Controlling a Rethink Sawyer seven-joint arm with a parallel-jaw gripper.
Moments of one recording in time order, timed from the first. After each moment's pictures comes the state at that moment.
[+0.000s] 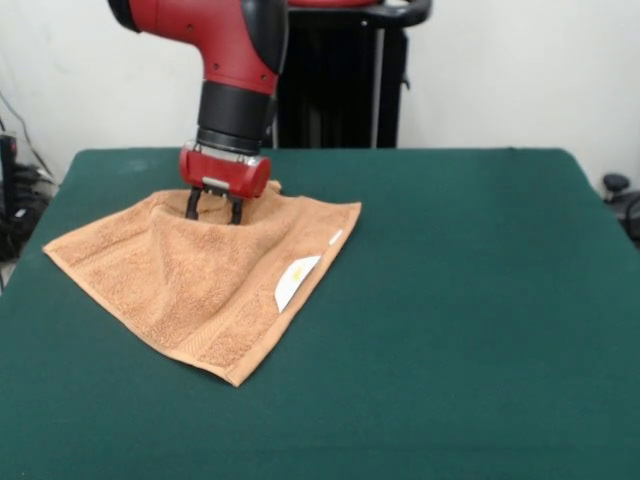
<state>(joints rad) -0.35 -0.34 -0.25 1.86 -0.45 -0.47 2.17</state>
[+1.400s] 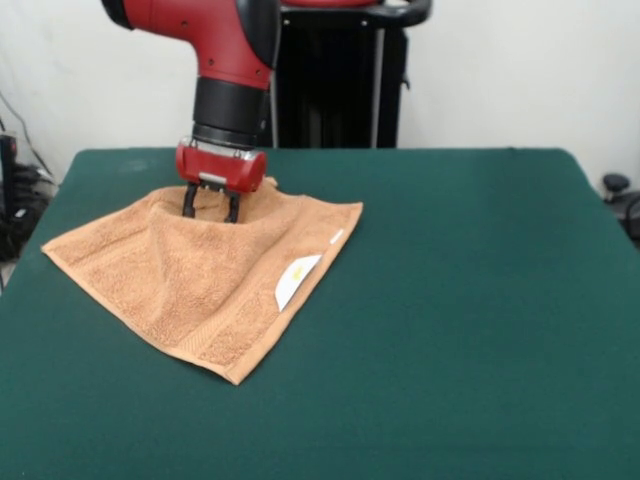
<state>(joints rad) -0.37 -0.35 -0.24 1.86 -0.51 -0.47 2.17</state>
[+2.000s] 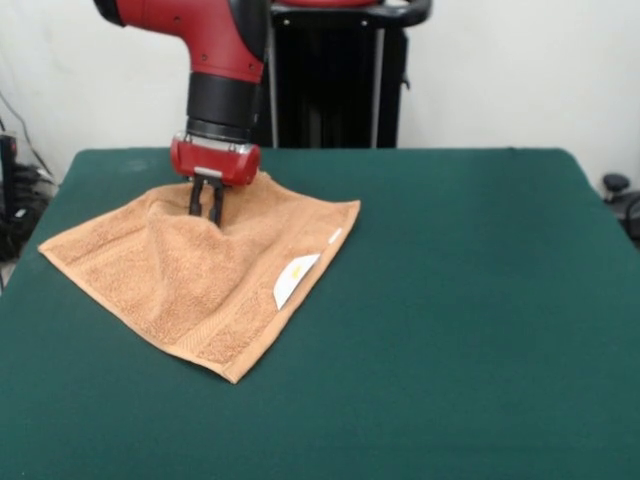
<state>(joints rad) -0.40 -0.35 -0.24 1.86 -0.60 -0.47 2.17</state>
